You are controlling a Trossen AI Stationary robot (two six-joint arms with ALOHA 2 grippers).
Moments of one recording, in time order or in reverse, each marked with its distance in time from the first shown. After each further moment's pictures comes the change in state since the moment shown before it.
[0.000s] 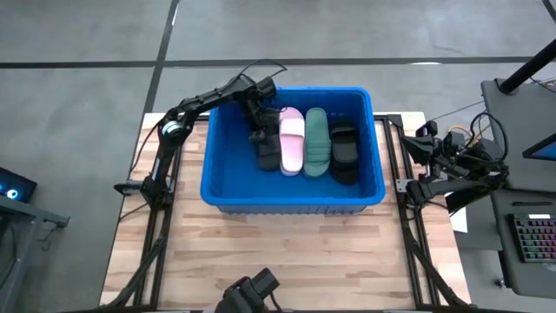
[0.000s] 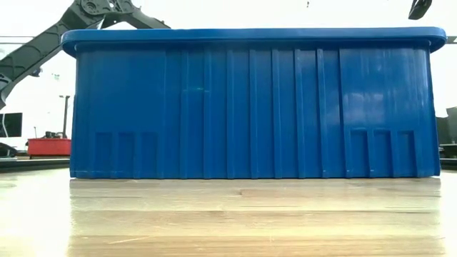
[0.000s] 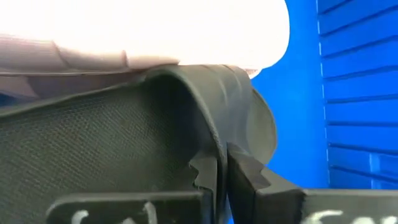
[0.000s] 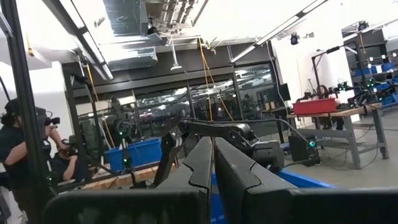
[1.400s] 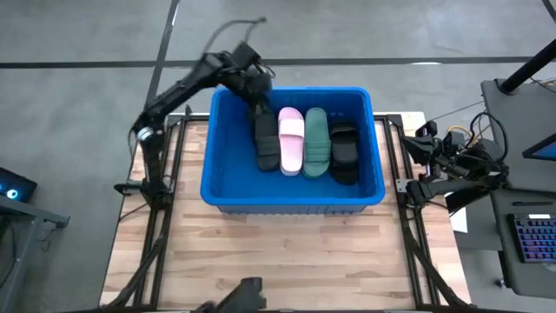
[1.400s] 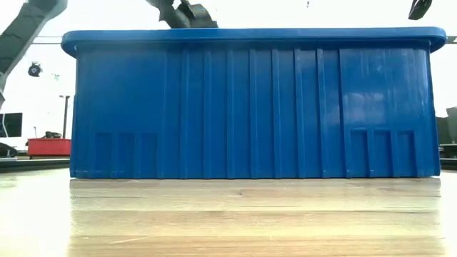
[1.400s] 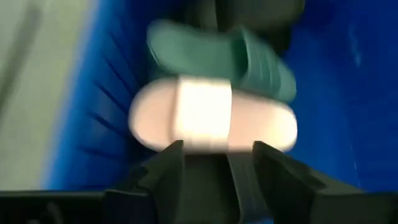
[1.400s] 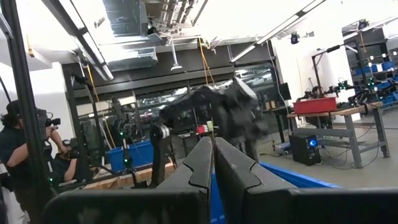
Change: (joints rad) left arm 0.002 -0.254 0.143 0.119 -0.120 -0.145; right arm 0.000 0.000 0.000 -0.001 0.000 0.004
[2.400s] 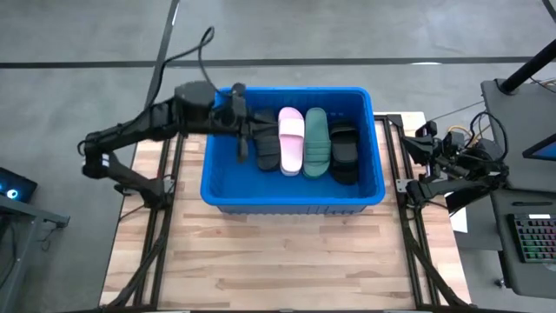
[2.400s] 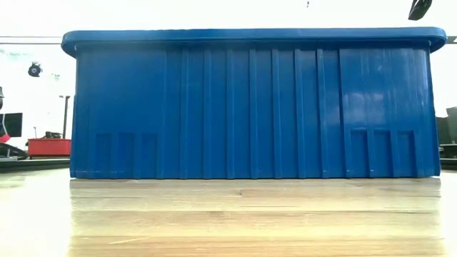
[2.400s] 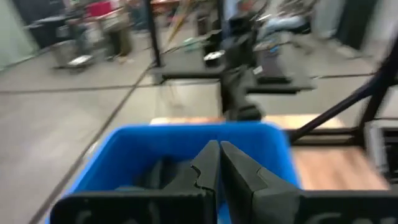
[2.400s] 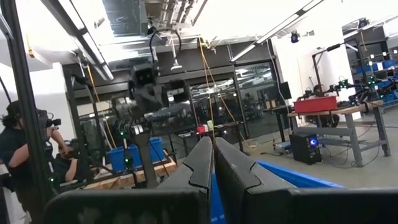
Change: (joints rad) left arm -0.526 -0.540 -0.390 0.628 -0.358 -0.414; right arm 0.000 0.000 0.000 -0.002 0.000 0.009
